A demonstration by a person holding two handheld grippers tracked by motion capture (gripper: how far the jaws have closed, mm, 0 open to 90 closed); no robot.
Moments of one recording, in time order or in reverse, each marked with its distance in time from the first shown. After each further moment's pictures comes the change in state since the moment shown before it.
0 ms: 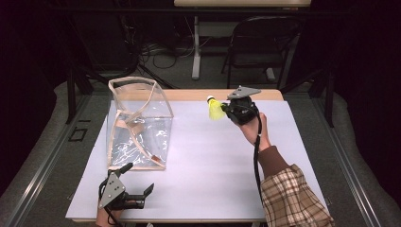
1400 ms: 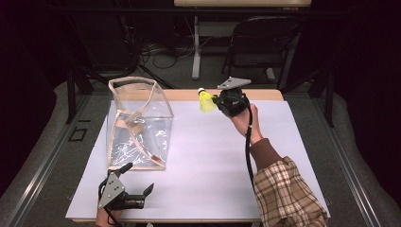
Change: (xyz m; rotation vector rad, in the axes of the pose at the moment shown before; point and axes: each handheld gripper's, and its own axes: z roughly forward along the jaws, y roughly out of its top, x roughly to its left) left arm 0.000 0.000 0.000 -0.004 -0.001 -0.006; right arm 0.009 0.032 0.013 -0.025 0.014 -0.022
